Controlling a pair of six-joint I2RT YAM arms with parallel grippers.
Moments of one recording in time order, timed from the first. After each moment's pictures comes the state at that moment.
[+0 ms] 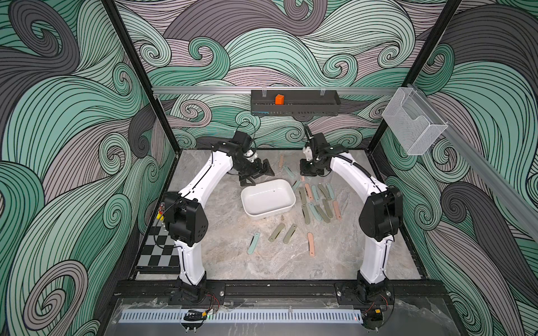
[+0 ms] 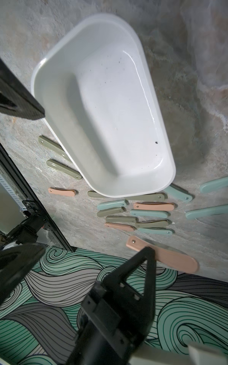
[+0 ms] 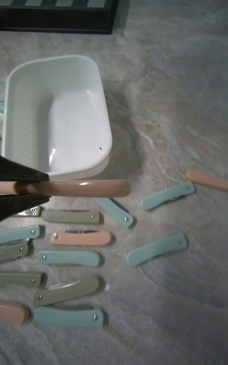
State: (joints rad) left arm -0.39 1.94 1.90 -1.15 0.52 -0.54; right arm 0.29 1.99 1.82 -0.96 -0.12 0.33
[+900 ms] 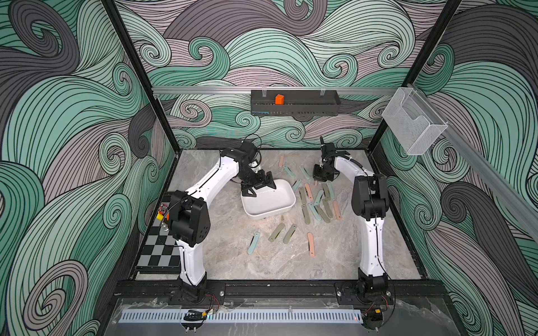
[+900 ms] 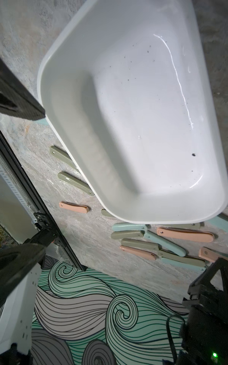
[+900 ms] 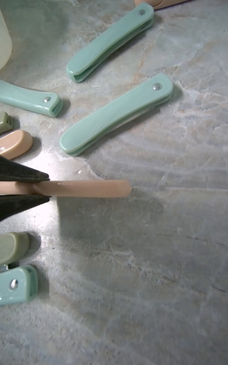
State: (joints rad) left arm -0.41 1.90 1.76 -1.17 0.48 -0.50; right arm 0.12 2.34 1.93 -0.88 -0.11 0.37
